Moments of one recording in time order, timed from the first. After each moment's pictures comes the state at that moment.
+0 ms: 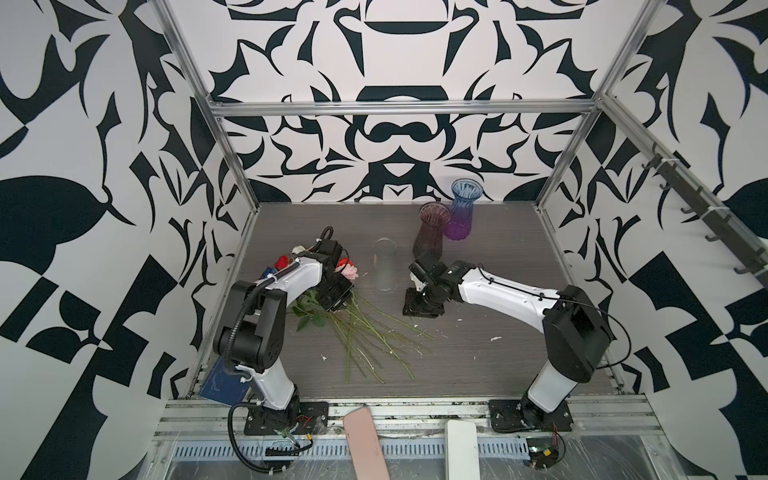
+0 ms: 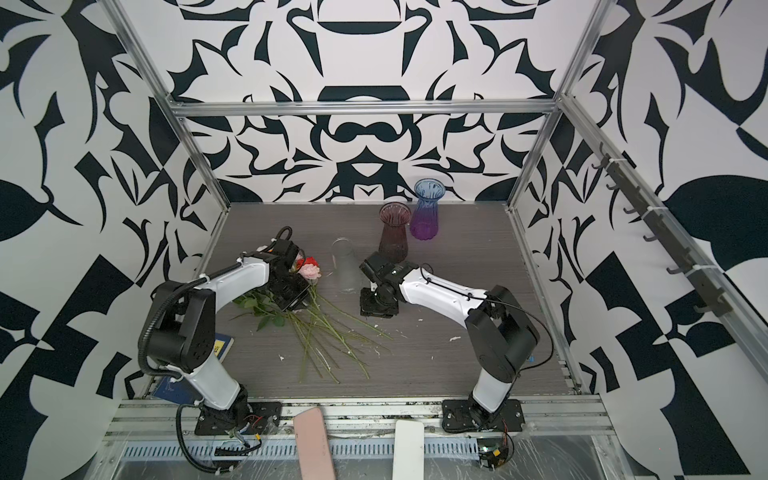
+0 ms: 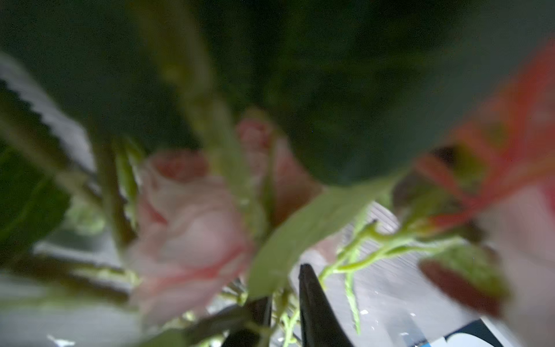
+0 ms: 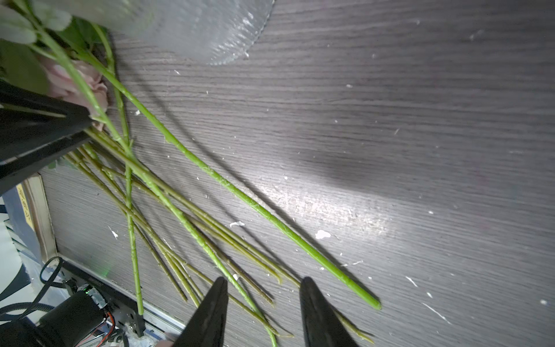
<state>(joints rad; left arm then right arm) -0.30 1.73 1.07 -0.78 0.27 -1.03 0.76 1.70 1.20 -0.70 -0.23 0.76</state>
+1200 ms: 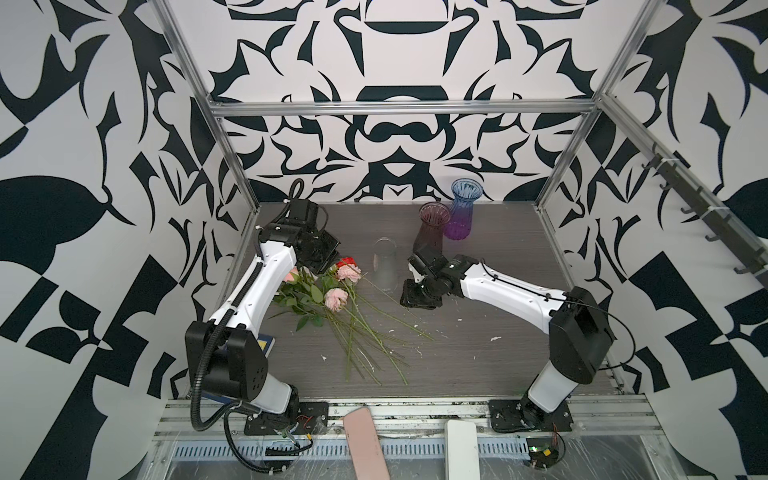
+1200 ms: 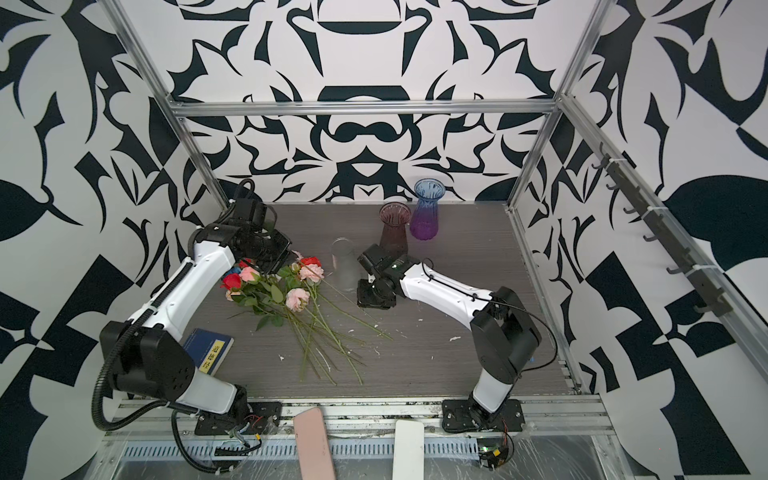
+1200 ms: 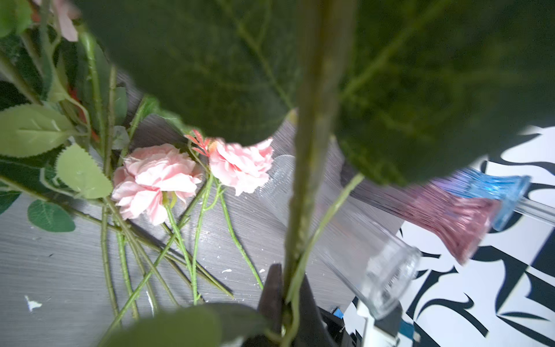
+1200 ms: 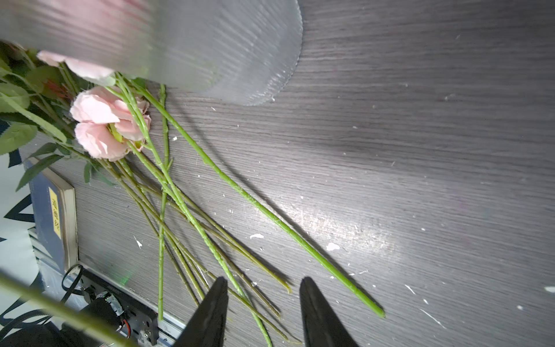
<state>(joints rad) -0.21 1.49 1.40 -0.92 0.31 -1.06 0.76 1.69 1.28 -0.73 -0.20 0.75</state>
